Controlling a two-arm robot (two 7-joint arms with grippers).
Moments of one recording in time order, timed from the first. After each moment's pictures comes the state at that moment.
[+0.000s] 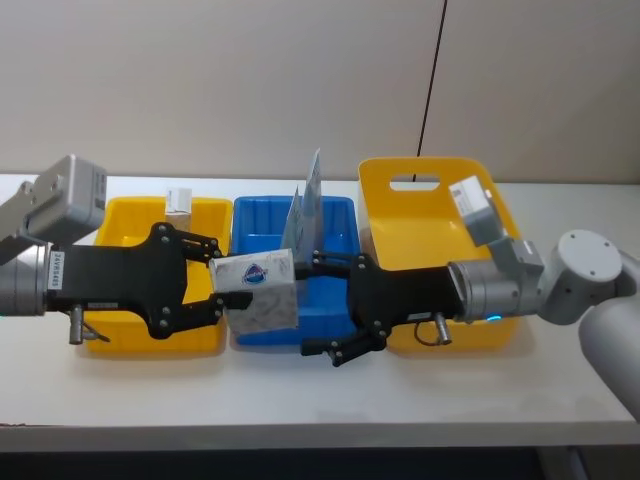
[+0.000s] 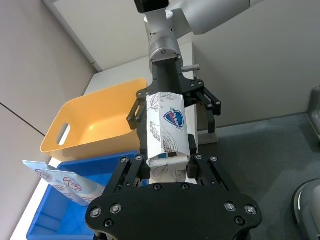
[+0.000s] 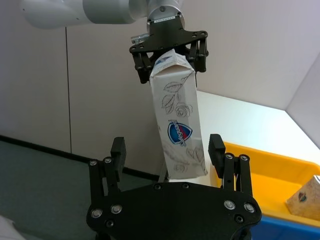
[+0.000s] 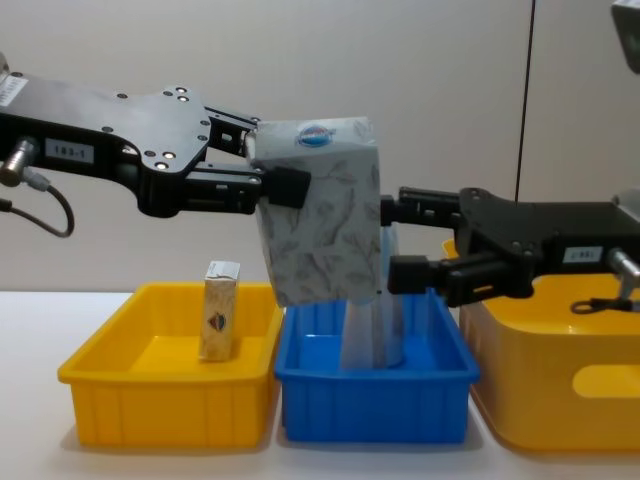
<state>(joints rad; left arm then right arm) -0.61 0.63 0.51 -1.53 -0.42 -0.08 -1.12 0.81 0.29 -0.57 -0.77 0.61 -0.35 1.55</state>
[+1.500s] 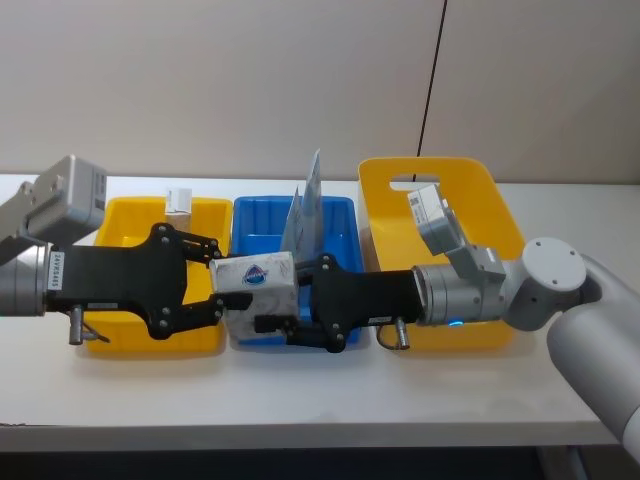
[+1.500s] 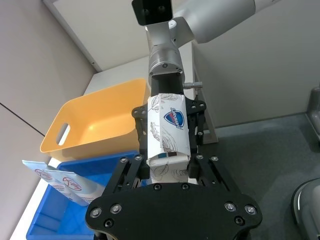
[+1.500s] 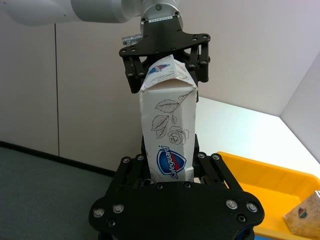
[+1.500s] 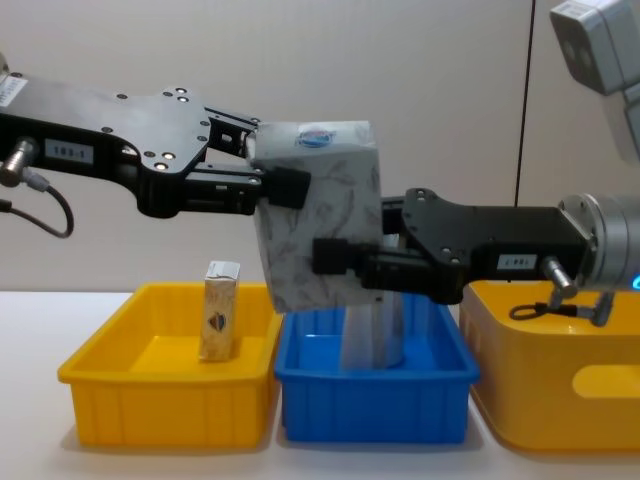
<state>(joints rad) -0.61 0.63 0.51 -1.53 -0.42 -0.08 -1.12 0.80 0.25 -0.62 -0.79 0.60 -0.39 1.45</state>
